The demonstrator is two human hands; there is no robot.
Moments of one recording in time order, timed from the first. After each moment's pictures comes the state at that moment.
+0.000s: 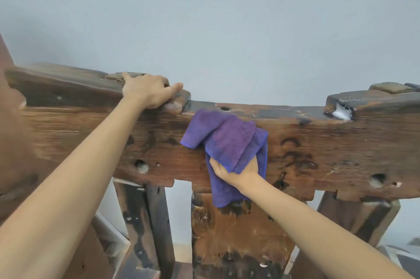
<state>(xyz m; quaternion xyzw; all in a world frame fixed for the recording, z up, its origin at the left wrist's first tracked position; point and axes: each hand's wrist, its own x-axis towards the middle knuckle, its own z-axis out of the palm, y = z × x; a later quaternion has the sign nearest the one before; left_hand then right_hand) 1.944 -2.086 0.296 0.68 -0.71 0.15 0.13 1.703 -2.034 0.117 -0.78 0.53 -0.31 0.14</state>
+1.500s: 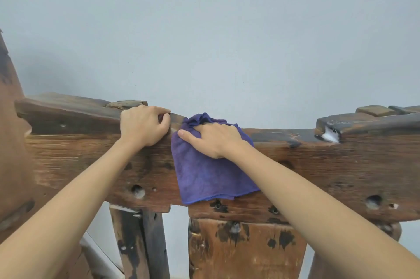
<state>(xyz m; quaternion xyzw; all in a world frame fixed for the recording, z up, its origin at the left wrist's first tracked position) 1.945 -2.074 0.267 0.60 -0.66 0.33 0.31 1.737 -2.050 0.261 -0.82 0.55 -0.16 -0.05</state>
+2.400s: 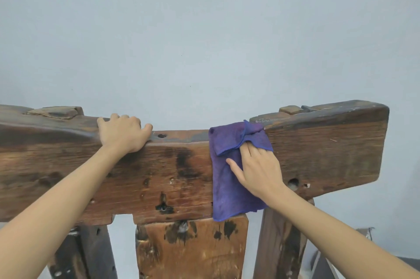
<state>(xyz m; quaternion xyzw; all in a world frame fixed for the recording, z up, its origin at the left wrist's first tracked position) 1.849 -2.076 0.263 0.68 -0.68 0.22 0.15 1.525 -1.963 0.187 -0.66 0.63 -0.22 -0.34</state>
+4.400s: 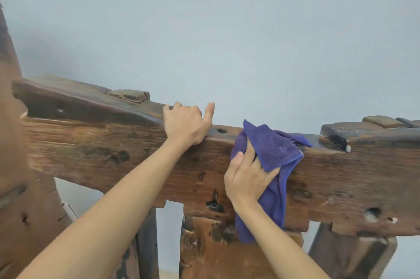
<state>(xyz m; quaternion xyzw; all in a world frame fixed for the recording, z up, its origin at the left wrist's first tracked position) 1.846 -2.074 0.258 0.67 -0.66 0.23 0.26 1.698 -2.034 0.139 -0.52 0.63 -0.52 -0.25</state>
